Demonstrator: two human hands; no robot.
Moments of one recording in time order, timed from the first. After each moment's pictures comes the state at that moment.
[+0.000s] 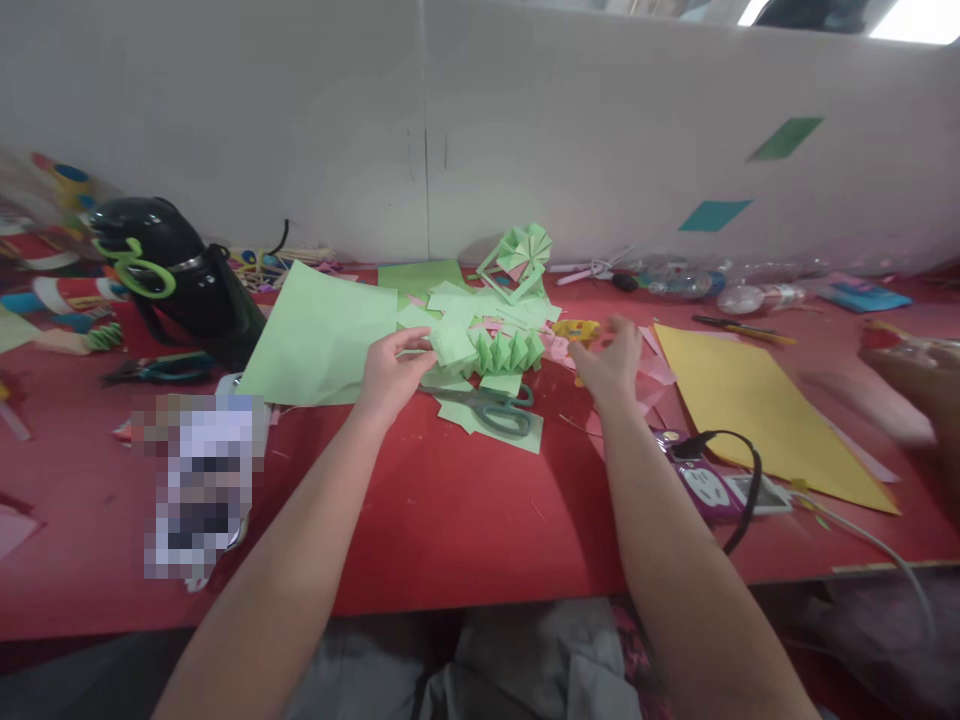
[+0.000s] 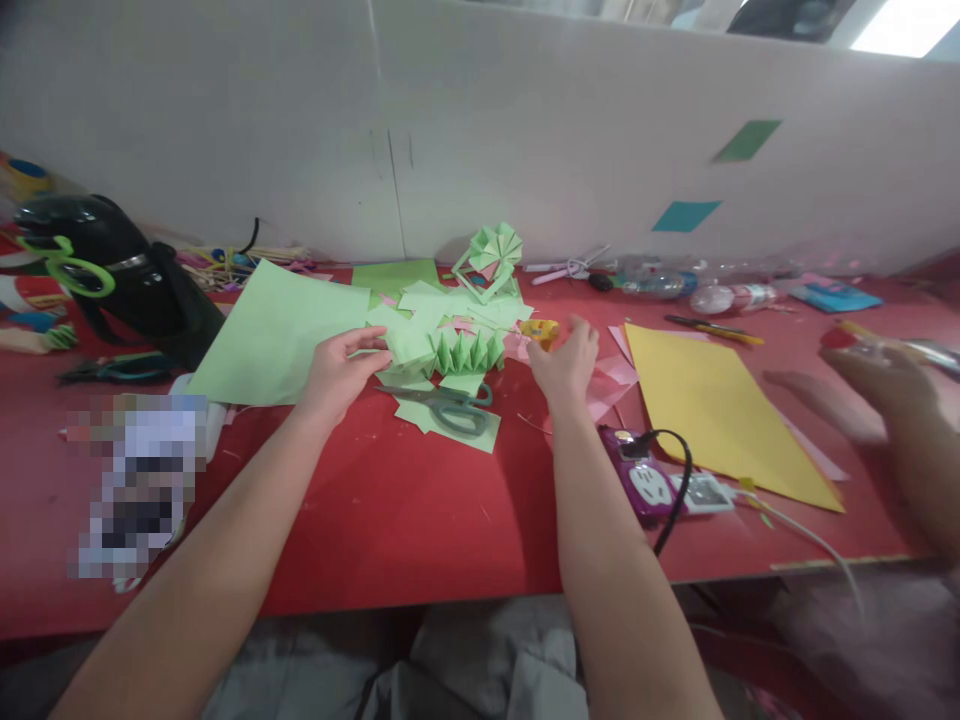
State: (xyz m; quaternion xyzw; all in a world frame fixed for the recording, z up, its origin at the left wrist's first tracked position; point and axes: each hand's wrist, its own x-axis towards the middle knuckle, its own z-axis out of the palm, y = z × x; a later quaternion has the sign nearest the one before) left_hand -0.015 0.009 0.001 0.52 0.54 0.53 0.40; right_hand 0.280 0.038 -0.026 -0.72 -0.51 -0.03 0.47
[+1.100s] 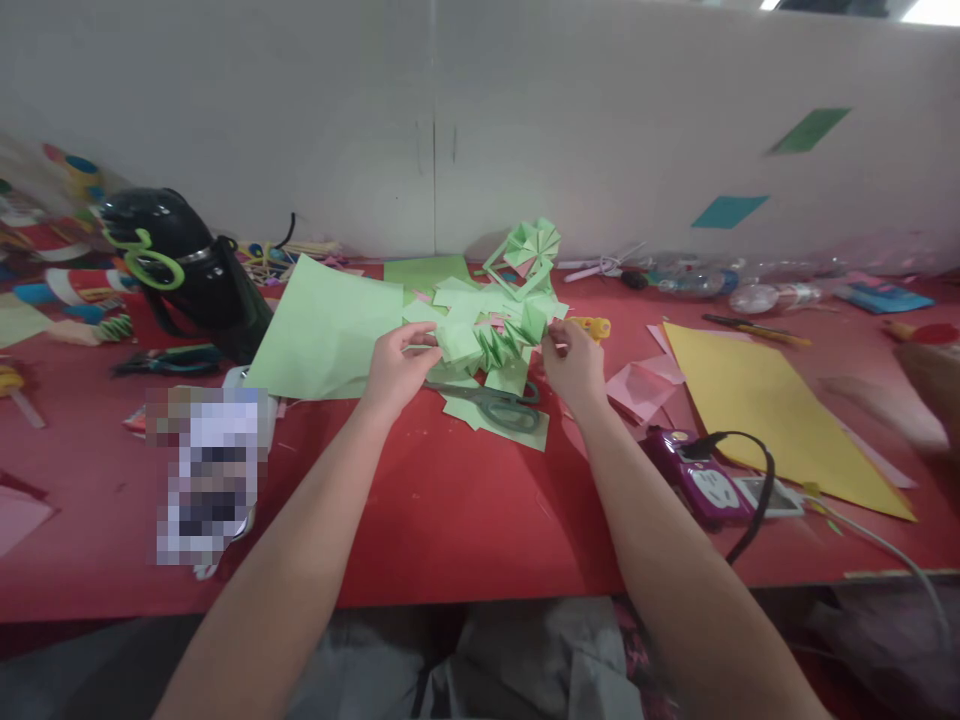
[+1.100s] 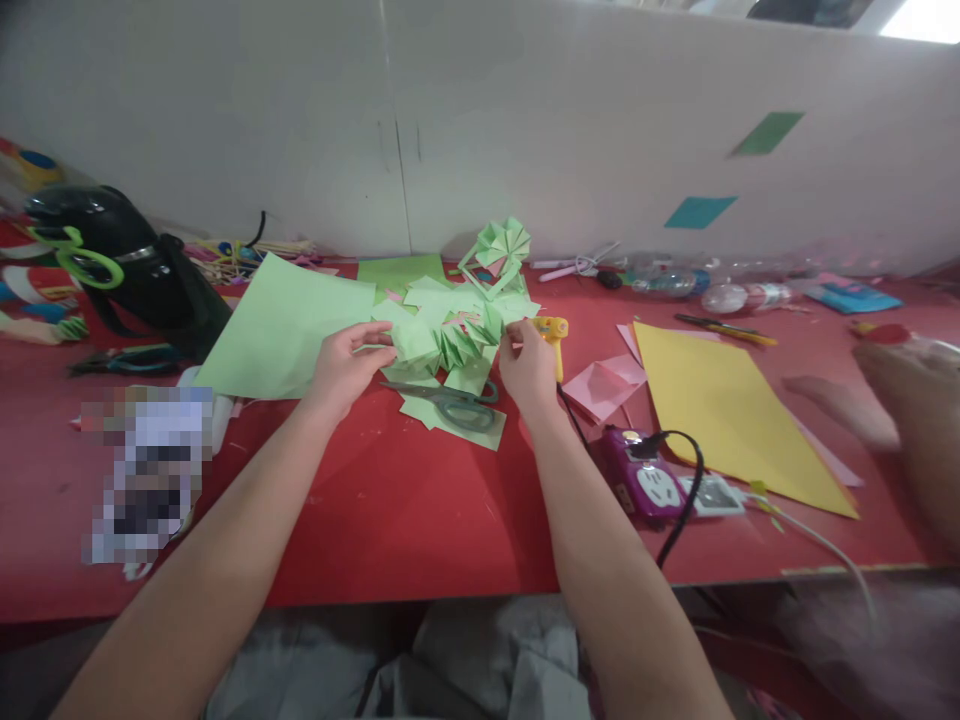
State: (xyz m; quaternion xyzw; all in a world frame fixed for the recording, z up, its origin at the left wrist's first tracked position) left_hand -0.018 0.016 -0.007 0.53 0.53 0.53 0.41; right_hand 0.231 0.032 -0.024 -0.63 -0.61 0.11 0.46
